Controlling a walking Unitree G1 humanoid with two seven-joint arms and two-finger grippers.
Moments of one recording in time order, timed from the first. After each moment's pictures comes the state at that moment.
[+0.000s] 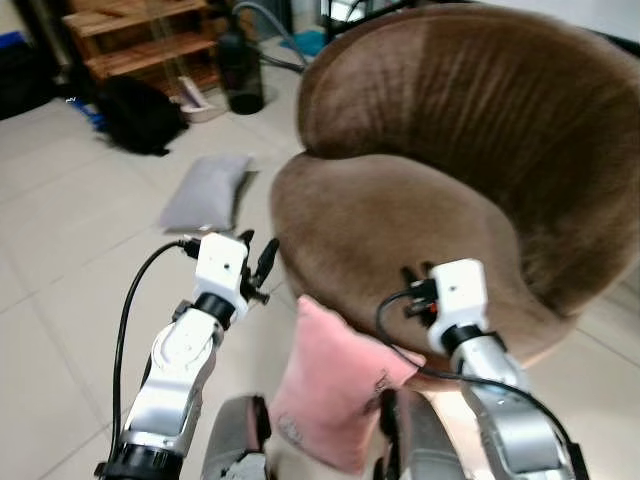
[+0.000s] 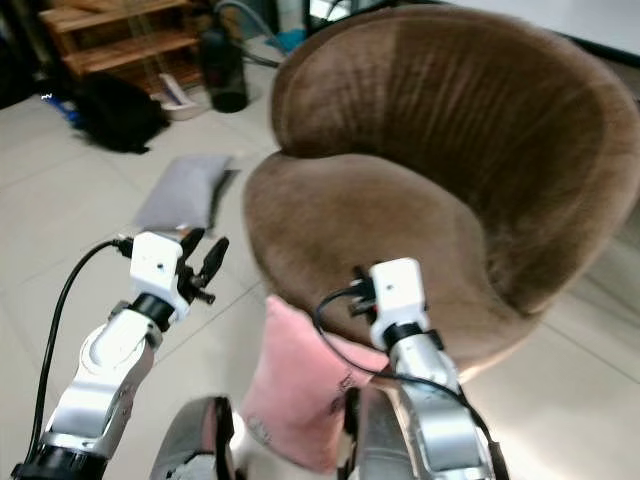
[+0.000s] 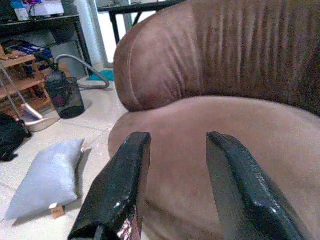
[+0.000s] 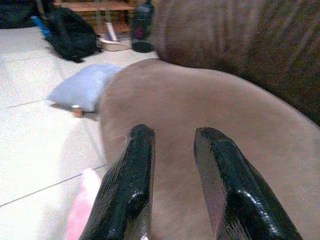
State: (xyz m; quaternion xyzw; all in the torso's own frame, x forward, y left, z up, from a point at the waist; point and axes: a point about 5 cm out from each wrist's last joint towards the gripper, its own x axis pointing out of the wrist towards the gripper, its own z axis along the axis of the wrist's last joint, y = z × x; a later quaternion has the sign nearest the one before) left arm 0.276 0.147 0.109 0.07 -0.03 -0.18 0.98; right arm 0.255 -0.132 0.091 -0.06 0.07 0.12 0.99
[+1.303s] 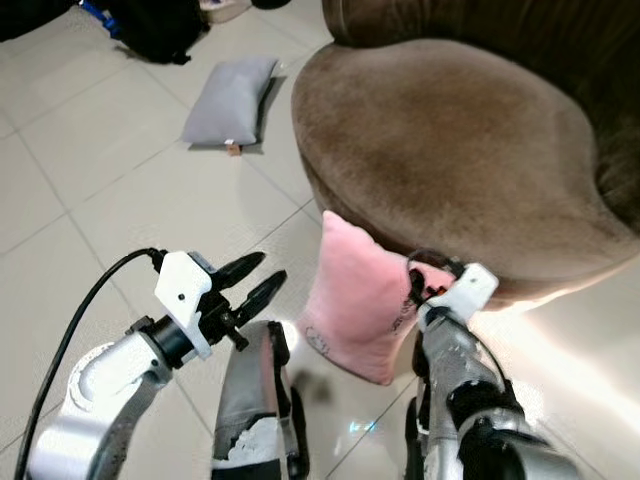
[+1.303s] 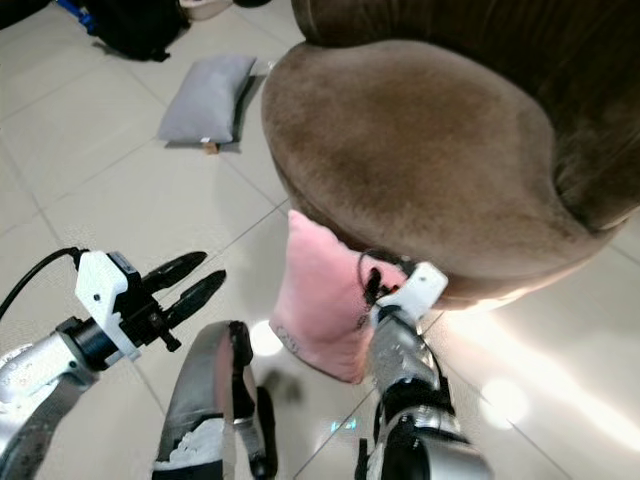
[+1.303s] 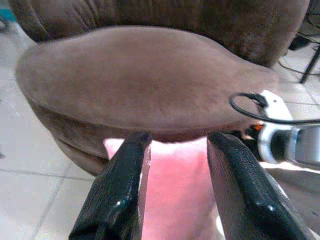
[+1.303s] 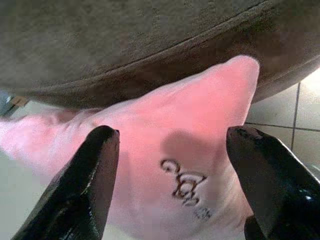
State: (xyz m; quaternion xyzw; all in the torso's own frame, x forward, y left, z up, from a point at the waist) left arm 0.221 0.165 0.155 0.05 -0.02 -0.37 0.93; right arm 0.320 -0.148 0.027 0.30 0.18 -0.15 0.92
